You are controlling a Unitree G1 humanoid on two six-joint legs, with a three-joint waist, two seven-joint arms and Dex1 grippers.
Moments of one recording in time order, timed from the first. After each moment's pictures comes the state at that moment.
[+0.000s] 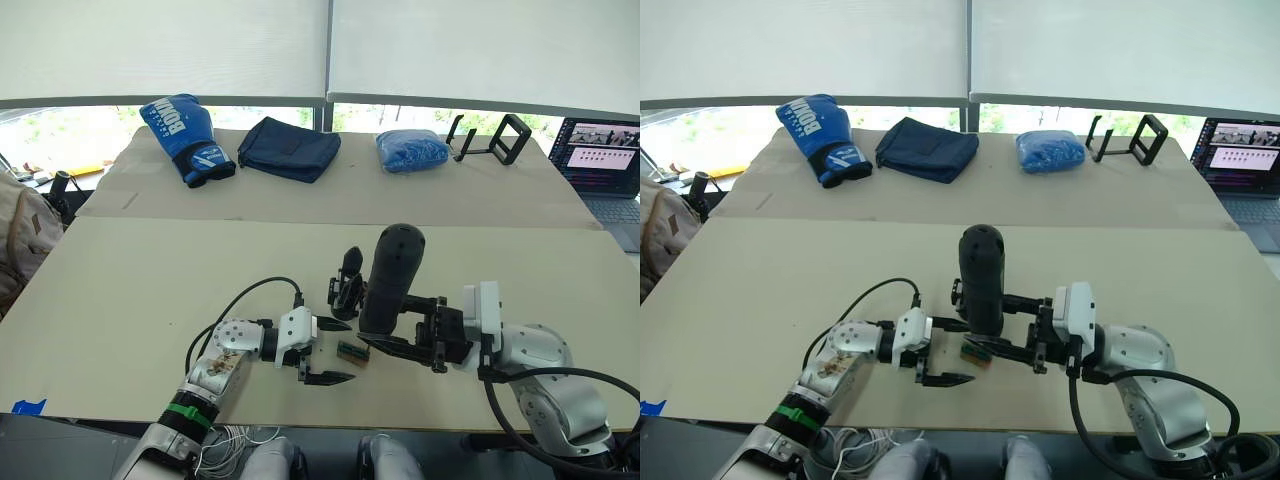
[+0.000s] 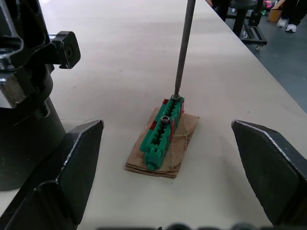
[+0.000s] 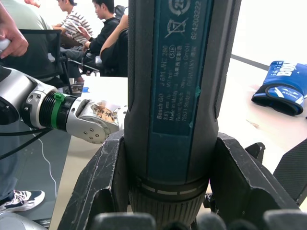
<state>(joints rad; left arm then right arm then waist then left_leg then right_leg) -0.33 0.34 -0.32 0.23 -0.16 -0.10 -1.23 -0.07 -0.56 0.00 -0.50 0.56 0.17 1.03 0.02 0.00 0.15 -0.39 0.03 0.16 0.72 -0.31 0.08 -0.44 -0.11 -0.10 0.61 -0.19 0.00</state>
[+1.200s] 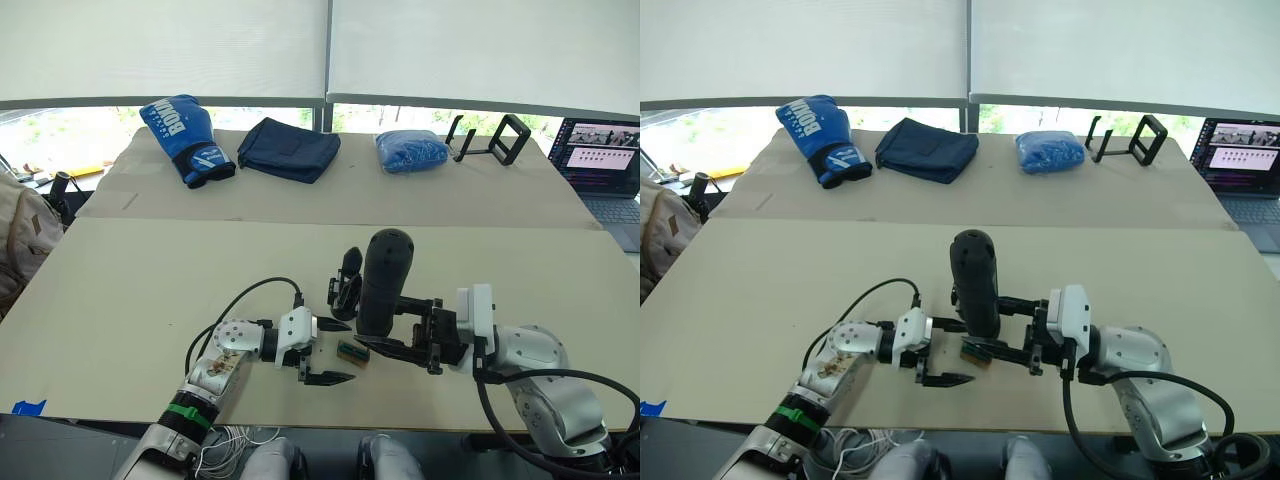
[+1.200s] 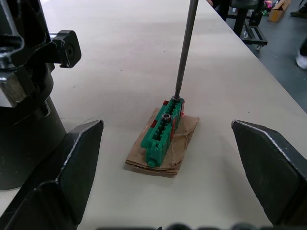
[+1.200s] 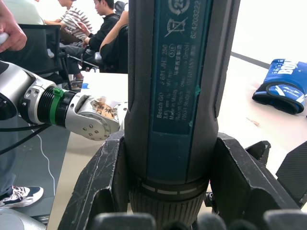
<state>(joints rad) -0.33 0.34 -0.32 0.22 -0.16 -0.10 -1.23 -0.07 -0.56 0.02 -0.50 0.54 0.16 1.03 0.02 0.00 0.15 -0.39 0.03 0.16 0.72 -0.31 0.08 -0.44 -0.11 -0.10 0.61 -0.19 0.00</state>
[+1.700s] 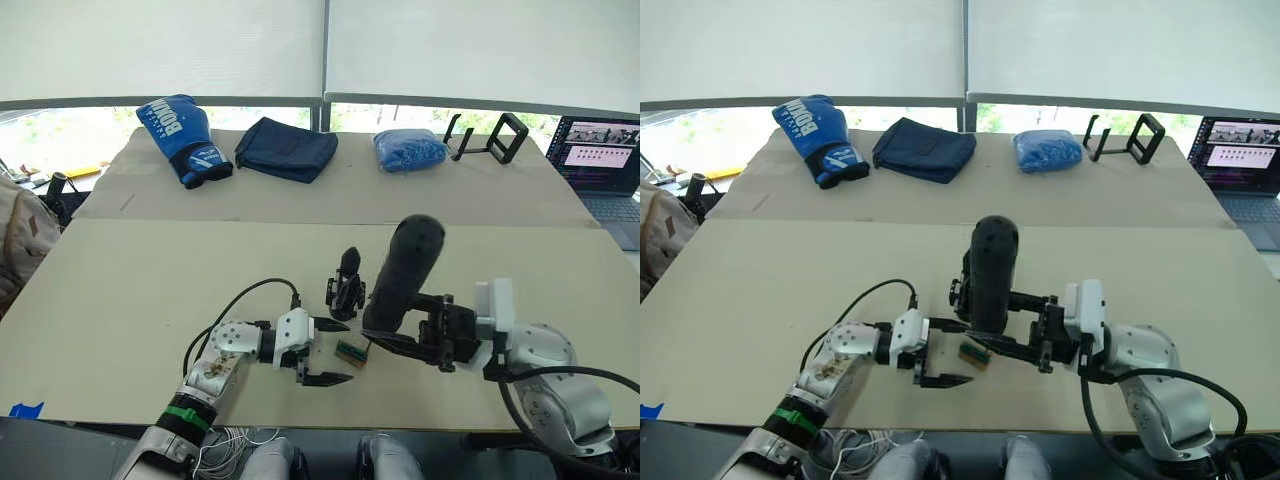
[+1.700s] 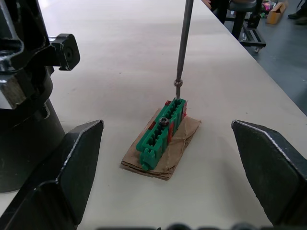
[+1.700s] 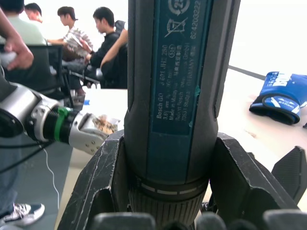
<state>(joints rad) -0.32 0.35 -0.31 0.23 -0.18 -0.13 -1.24 -0.06 -0.57 -0.03 -0.50 0.65 0.16 1.05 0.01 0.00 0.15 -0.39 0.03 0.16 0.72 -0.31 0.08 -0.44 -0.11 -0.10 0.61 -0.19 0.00</state>
